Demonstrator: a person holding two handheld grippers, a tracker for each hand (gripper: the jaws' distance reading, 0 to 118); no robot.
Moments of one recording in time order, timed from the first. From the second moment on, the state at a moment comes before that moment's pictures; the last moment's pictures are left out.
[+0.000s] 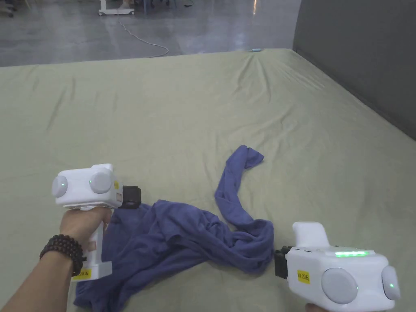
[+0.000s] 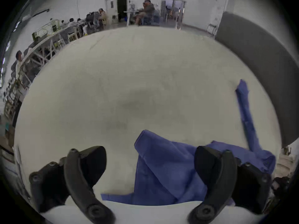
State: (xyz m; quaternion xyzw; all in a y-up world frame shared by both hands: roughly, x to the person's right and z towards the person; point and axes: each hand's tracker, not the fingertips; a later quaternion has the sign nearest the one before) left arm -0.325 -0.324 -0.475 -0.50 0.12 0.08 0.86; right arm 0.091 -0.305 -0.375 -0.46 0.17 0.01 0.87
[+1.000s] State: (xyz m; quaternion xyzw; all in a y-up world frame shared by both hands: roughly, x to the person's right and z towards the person) left arm -0.348 -0.167 -0.420 -0.31 0.07 0.09 0.95; right arm 0.033 -0.217 -0.515 -0.38 0.22 0.00 0.90
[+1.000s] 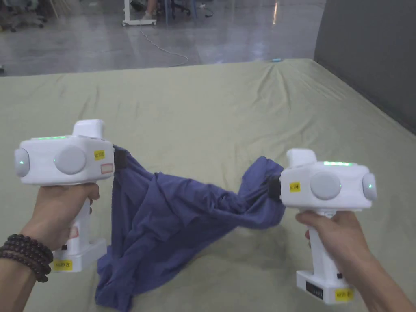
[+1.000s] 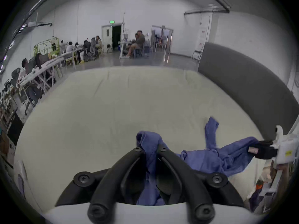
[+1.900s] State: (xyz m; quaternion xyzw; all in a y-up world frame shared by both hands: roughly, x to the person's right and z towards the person) left arm -0.412 -0.010 -0.460 -0.18 0.16 0.10 0.96; right arm 0.011 -0.020 -0.657 -0.28 0.20 -0.05 0.94
